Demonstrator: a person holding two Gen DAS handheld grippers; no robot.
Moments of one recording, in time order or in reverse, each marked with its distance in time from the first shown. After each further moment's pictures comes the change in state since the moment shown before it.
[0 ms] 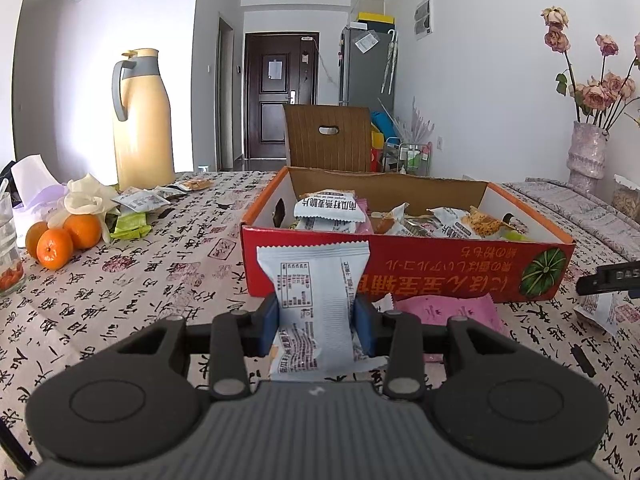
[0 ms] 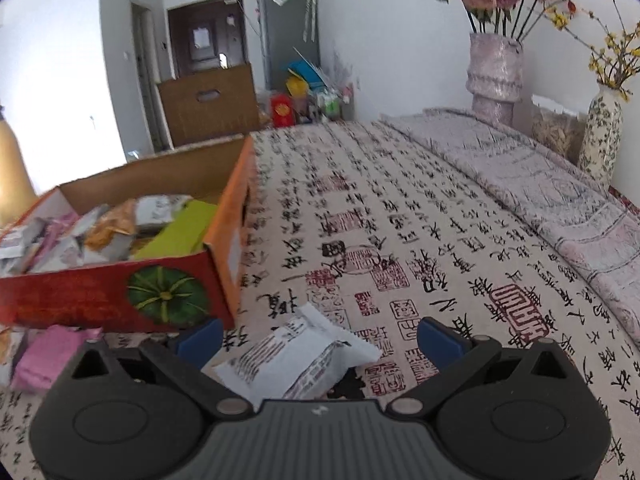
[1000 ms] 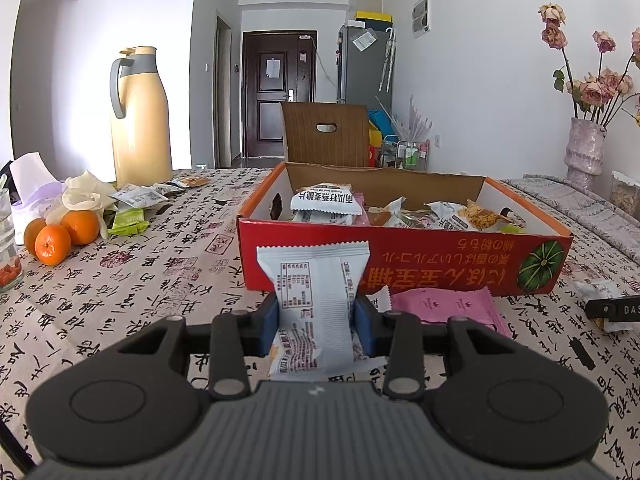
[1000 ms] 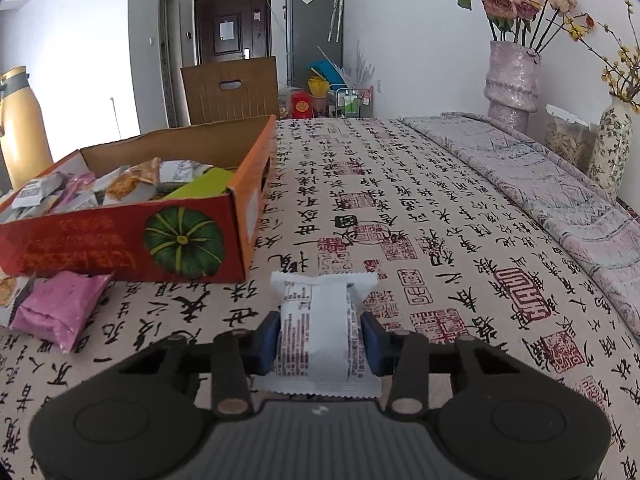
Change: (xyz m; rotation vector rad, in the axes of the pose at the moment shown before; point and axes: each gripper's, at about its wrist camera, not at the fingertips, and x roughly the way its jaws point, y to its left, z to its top) left arm 0.000 -0.001 -0.005 0.006 0.002 -0.005; right arm -0.018 0.002 -0.032 -0.087 -0.023 0.042
